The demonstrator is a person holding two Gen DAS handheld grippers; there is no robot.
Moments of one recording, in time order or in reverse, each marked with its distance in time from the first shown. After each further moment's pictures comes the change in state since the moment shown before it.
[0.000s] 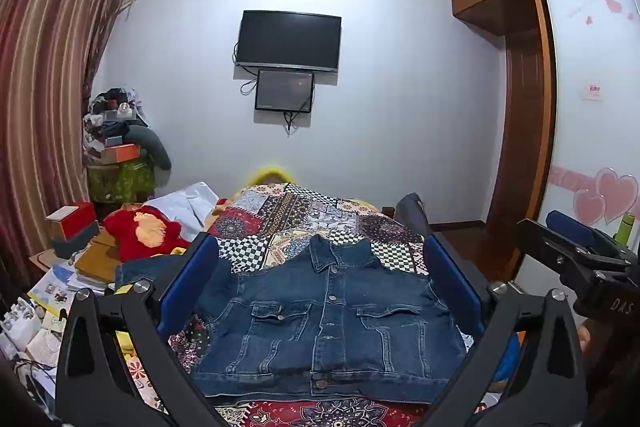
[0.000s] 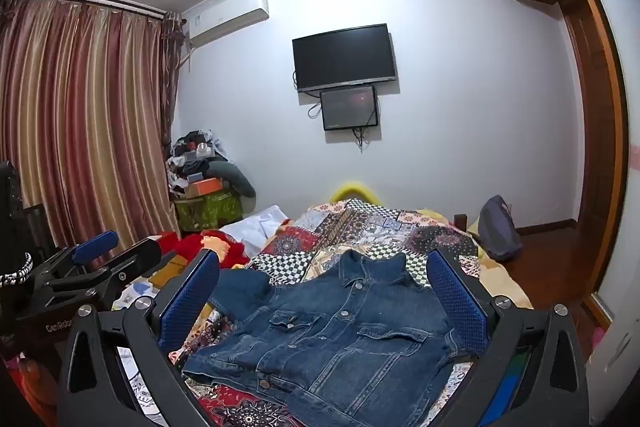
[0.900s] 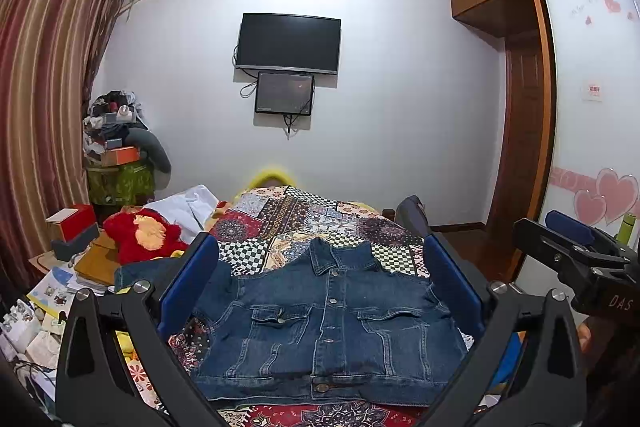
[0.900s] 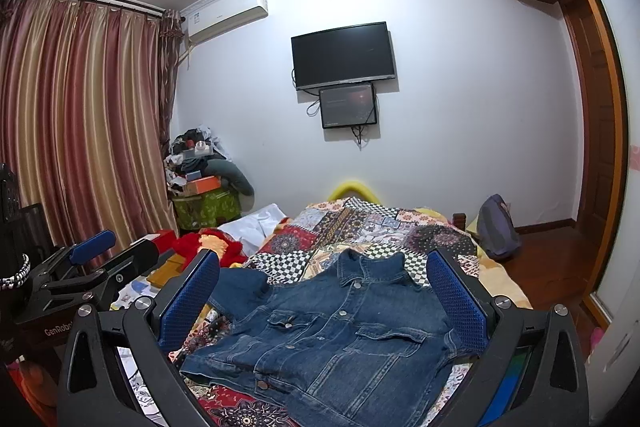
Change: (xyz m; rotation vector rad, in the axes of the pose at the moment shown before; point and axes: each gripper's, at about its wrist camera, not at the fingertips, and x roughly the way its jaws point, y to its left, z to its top) left arm 0.000 0.000 -0.002 0.013 -0.015 0.003; right arm 0.001 -0.001 0.000 0.002 0.007 -0.002
